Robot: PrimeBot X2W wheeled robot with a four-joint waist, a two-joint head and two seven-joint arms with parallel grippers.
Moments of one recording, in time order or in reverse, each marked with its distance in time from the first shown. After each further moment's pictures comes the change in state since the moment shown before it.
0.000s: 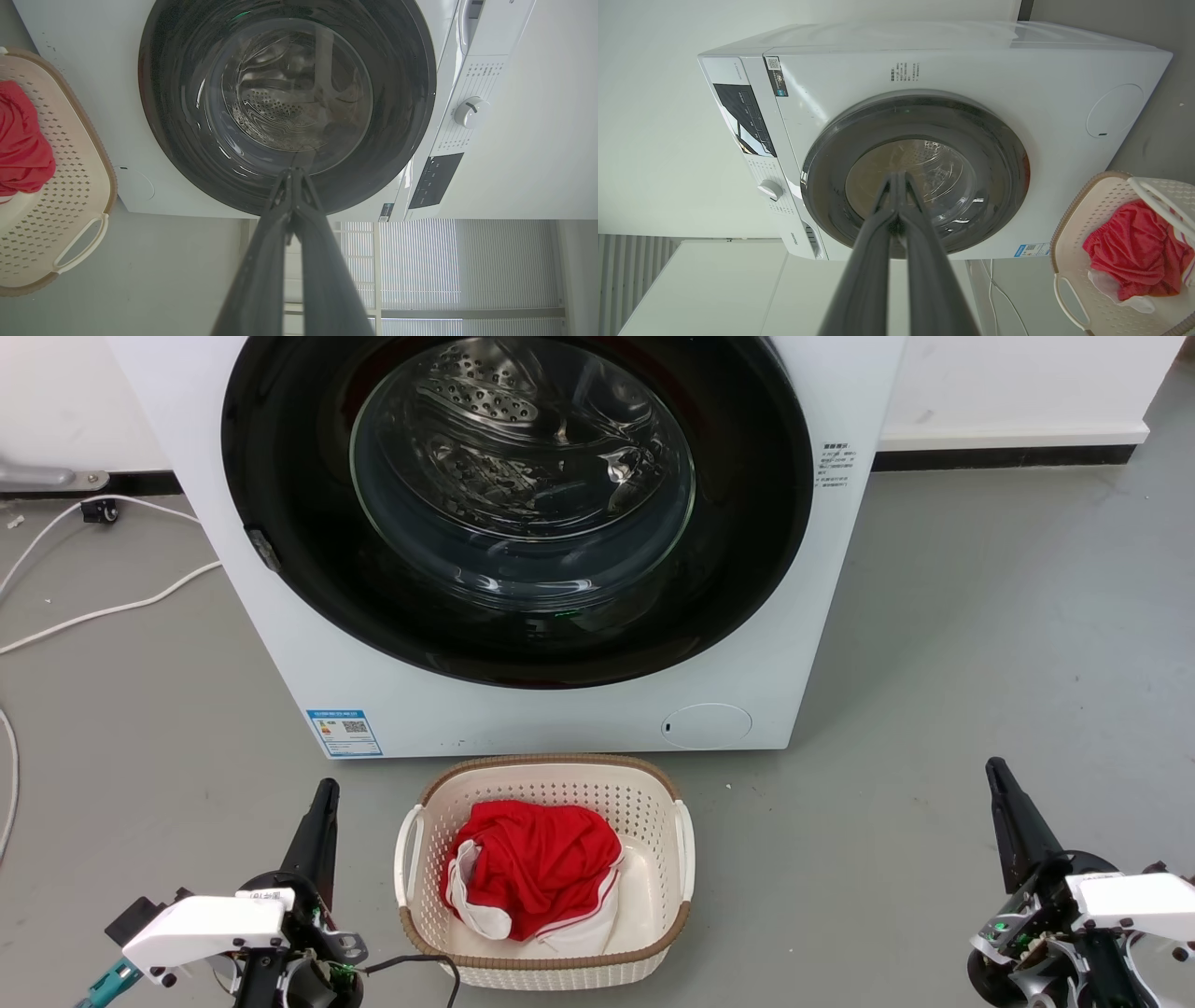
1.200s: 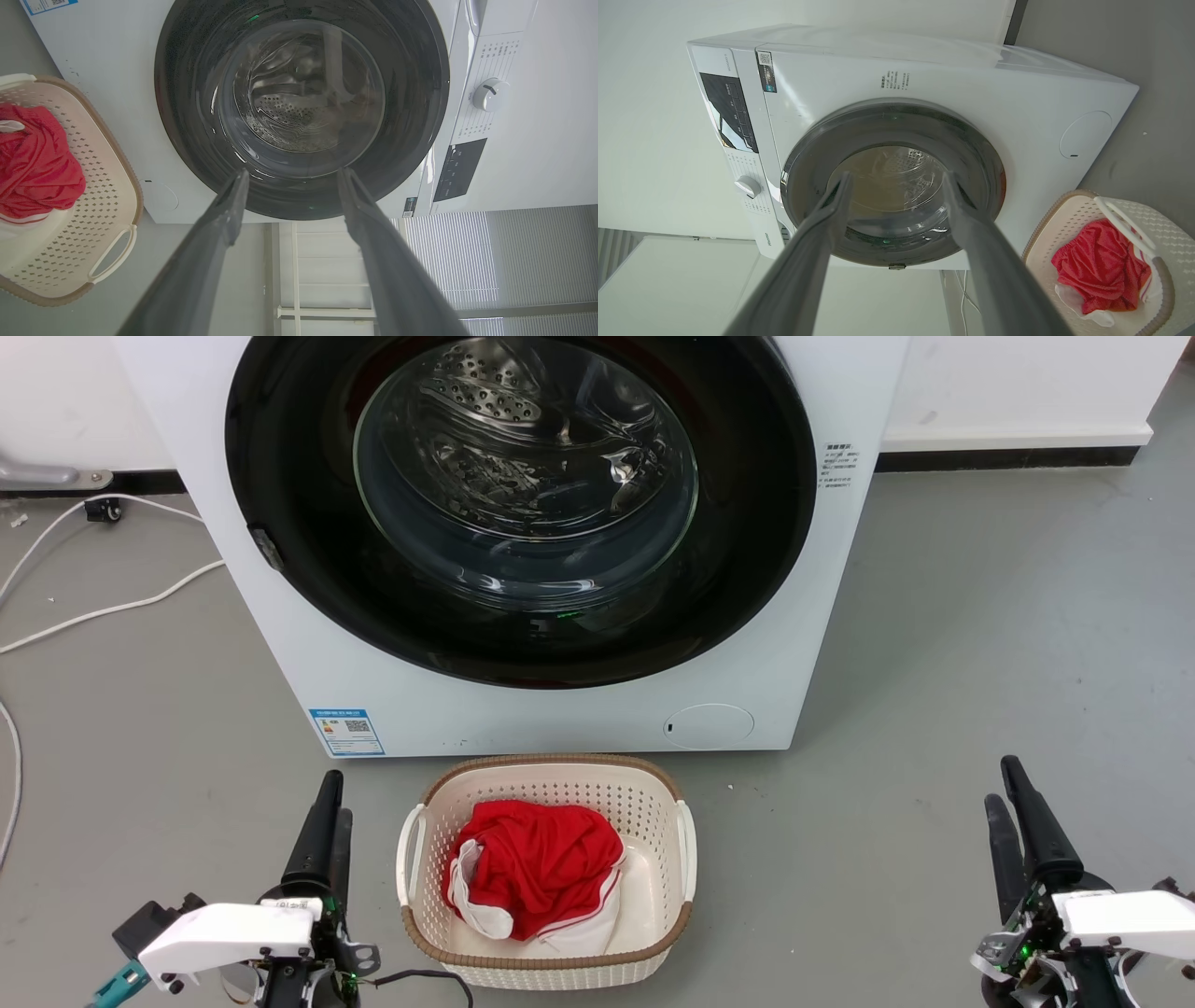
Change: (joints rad) left arm 0.024 -0.007 -0.036 -0.010 0.096 0.001 -0.061; right arm 0.041 0.007 0.012 -0.027 -0.090 0.000 -0.063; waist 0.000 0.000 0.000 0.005
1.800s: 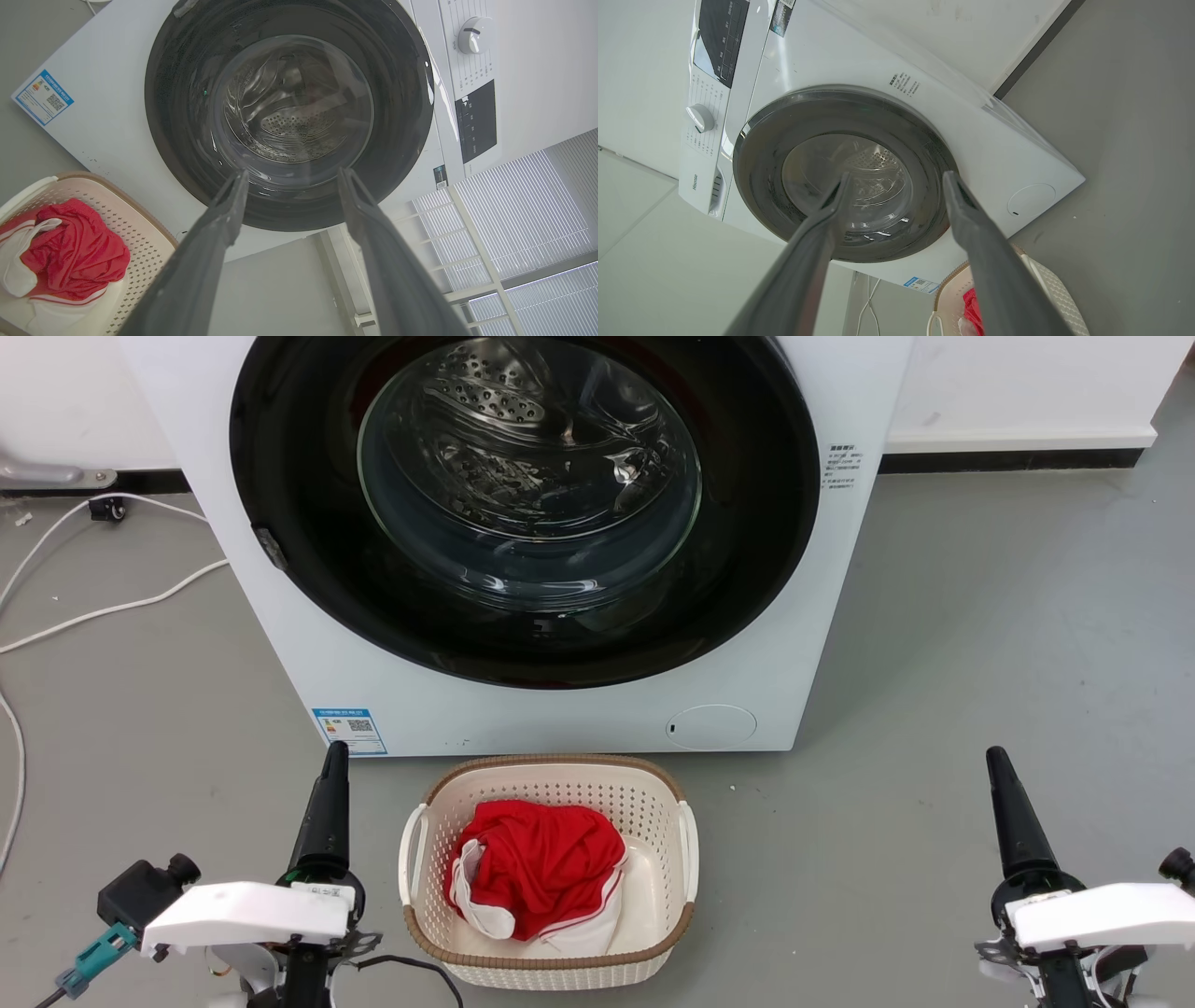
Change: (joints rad) left arm 0.000 0.000 -0.015 -0.091 0.343 0.000 -0.073; right arm 0.022 0.001 0.023 -0.082 -0.437 0.000 -0.072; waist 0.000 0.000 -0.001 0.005
